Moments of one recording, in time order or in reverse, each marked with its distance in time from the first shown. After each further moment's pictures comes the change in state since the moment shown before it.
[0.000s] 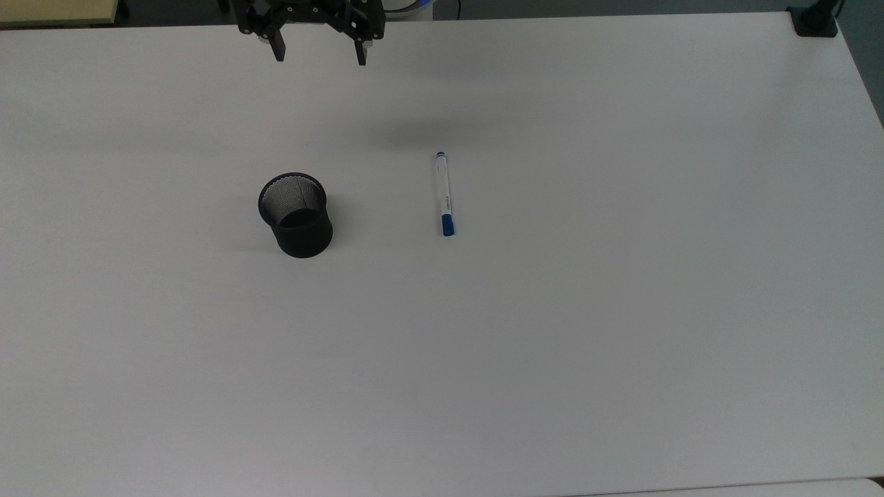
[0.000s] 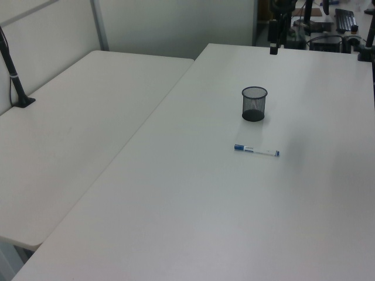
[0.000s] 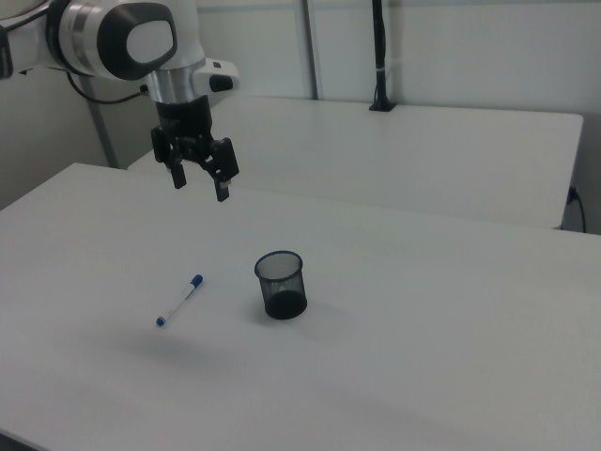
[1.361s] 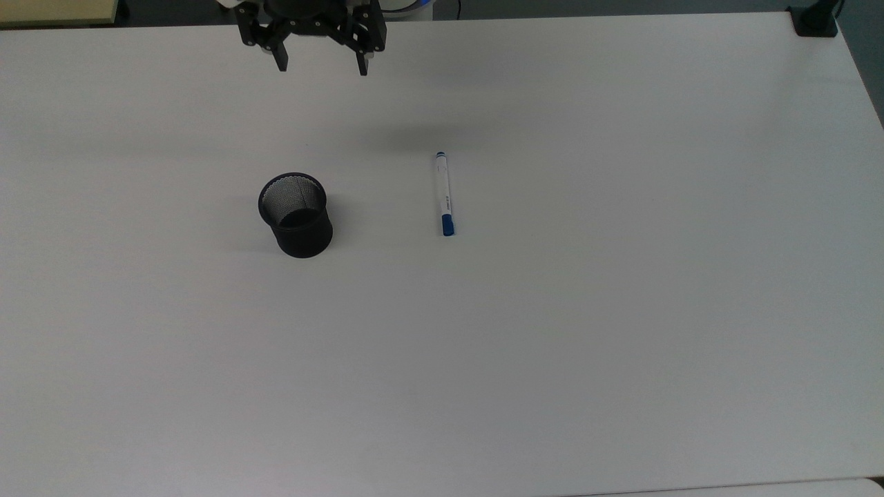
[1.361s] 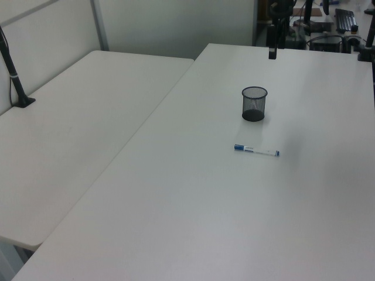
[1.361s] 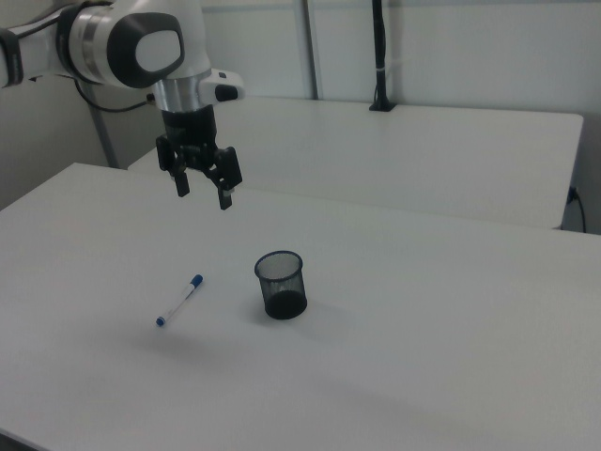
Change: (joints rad) arm 0.000 0.031 0.001 0.001 0.000 0.000 0.000
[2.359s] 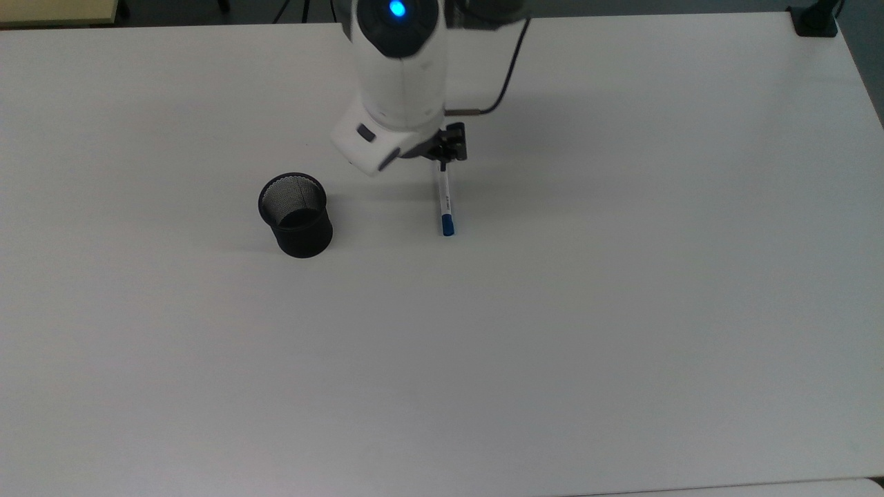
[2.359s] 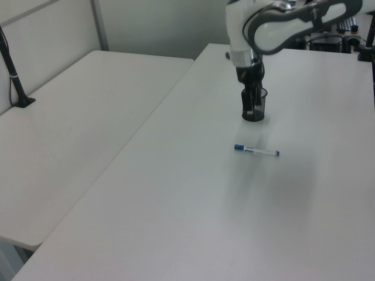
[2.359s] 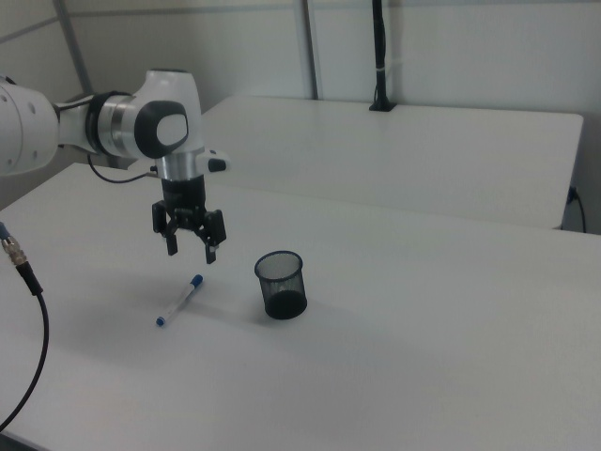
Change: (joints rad) arm 0.150 0.290 0.020 0.001 0.000 0.126 0.047
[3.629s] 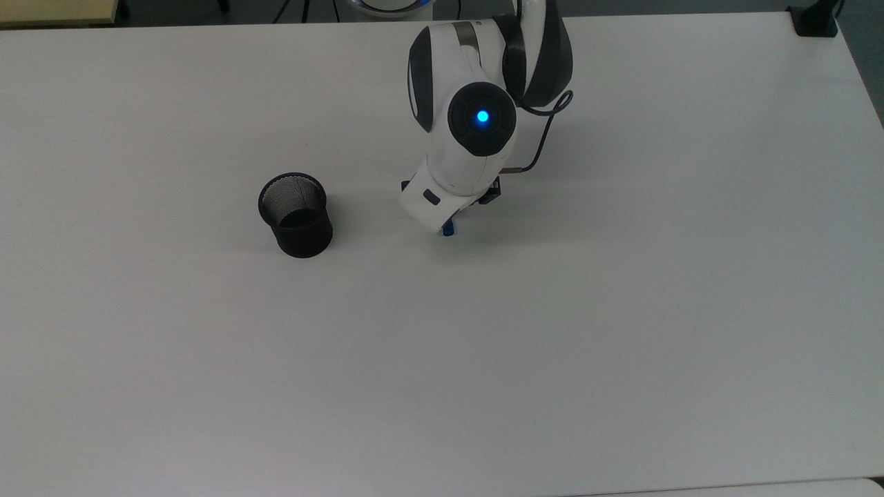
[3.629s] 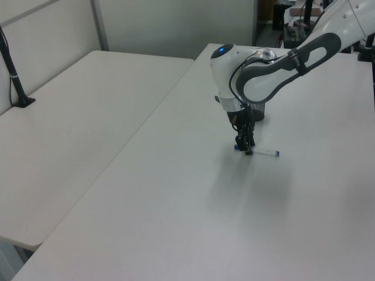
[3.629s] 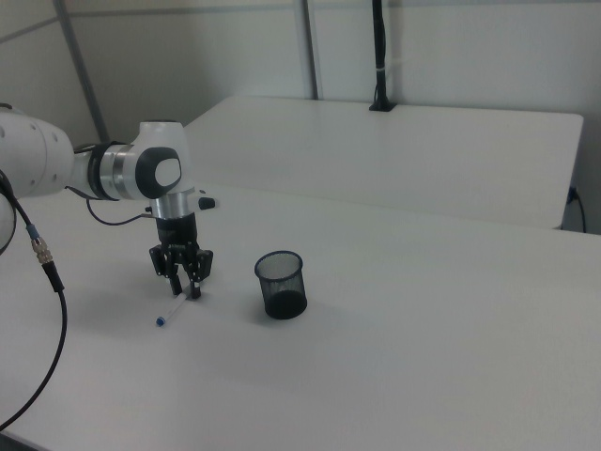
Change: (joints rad) arm 0.087 0.167 -0.001 0.004 -0.026 0.108 0.048
